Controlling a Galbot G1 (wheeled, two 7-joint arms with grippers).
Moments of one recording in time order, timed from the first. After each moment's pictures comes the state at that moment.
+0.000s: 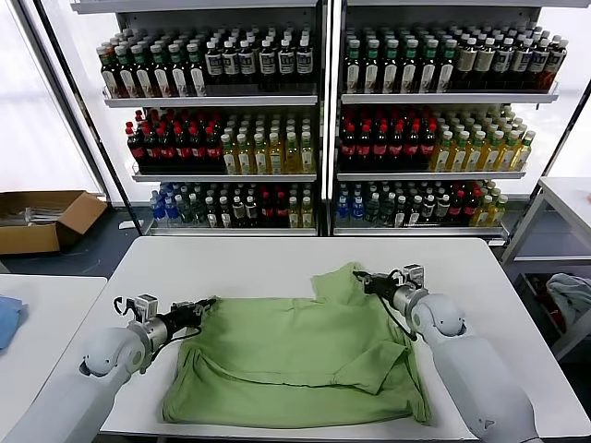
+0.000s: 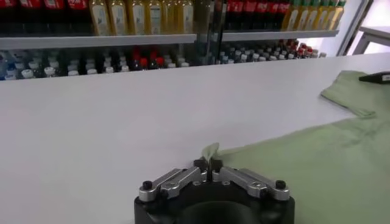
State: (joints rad) left arm 0.91 -0.86 -0.20 -1.52 -0.71 0.49 0.22; right arm -0.68 1.13 0.17 1.33 0.60 -0.47 -0.26
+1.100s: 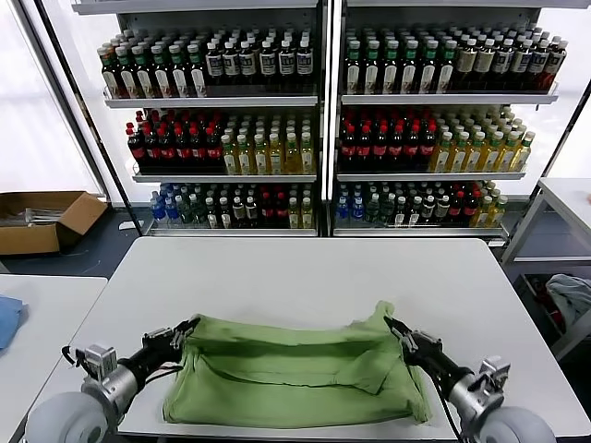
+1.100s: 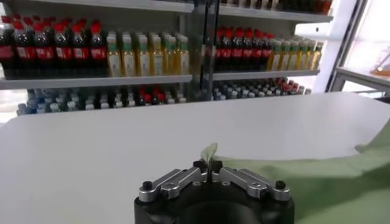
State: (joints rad) left arm 1.50 -0.91 -0.62 -2.06 -0.65 0.46 0.17; right arm -1.51 1.09 0.62 2.06 0.70 -0.35 -0.26
